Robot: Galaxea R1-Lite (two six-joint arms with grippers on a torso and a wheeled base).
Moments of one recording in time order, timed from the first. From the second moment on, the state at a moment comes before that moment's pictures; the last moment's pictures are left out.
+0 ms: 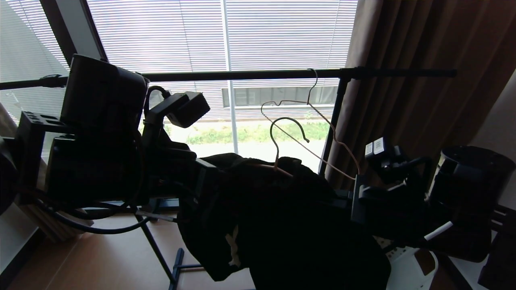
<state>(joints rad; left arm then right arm) -0.62 1.54 -1.12 0.12 -0.19 -0.03 0.63 1.64 -0.55 -0.92 0.45 0.05</state>
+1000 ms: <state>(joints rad) -0.64 1.55 -1.05 -0.02 -0.25 -0.03 0.63 1.67 -0.50 -1.09 0.45 0.07</state>
